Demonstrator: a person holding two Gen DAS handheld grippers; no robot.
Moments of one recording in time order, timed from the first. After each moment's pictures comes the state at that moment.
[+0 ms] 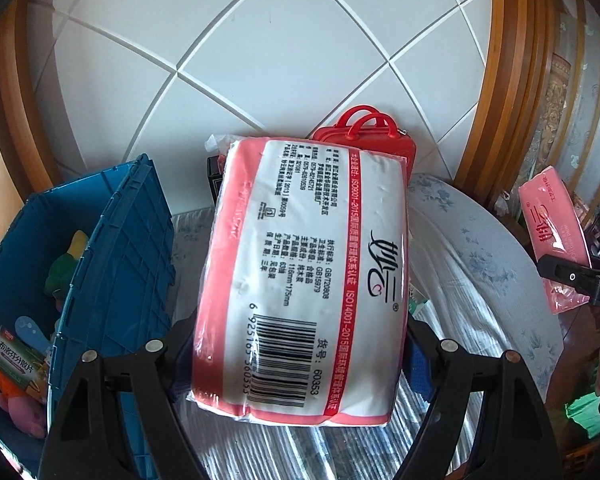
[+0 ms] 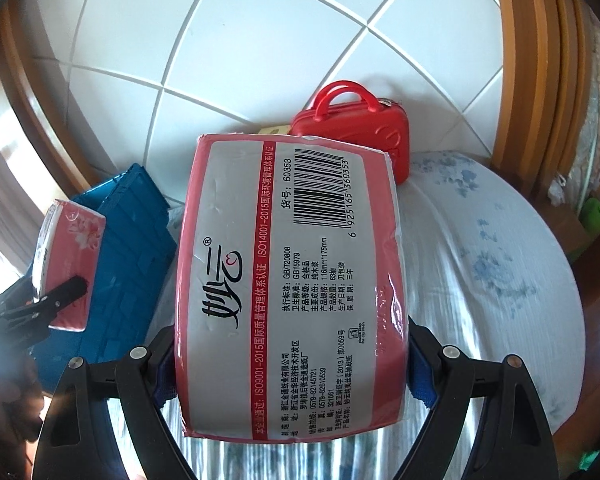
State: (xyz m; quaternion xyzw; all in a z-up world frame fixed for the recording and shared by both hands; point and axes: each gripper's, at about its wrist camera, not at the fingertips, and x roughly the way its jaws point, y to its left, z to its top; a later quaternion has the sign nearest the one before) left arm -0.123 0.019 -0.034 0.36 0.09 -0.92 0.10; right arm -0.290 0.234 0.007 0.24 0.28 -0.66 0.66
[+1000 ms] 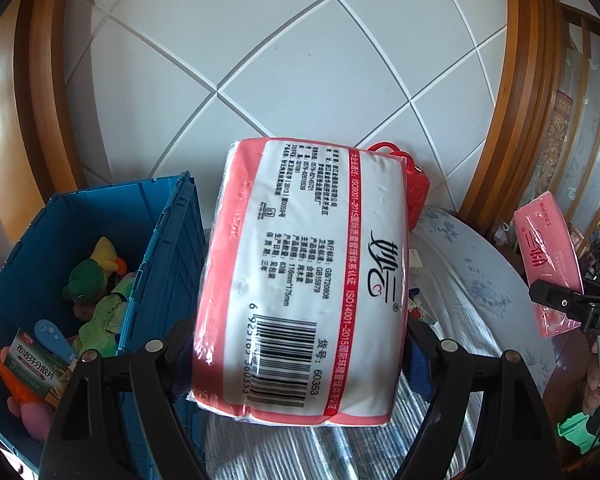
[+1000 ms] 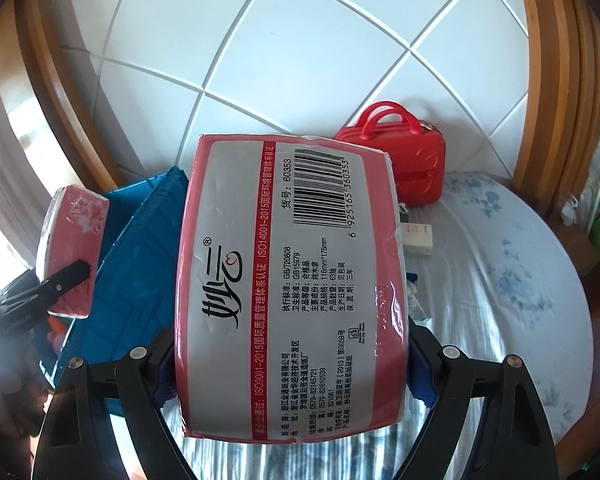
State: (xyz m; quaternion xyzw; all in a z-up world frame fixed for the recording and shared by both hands) left arm -0.071 -0.050 -0.008 0.31 0.12 -0.94 0.11; right arm -0.206 0.239 0.013 0.21 0.28 -0.64 0.68
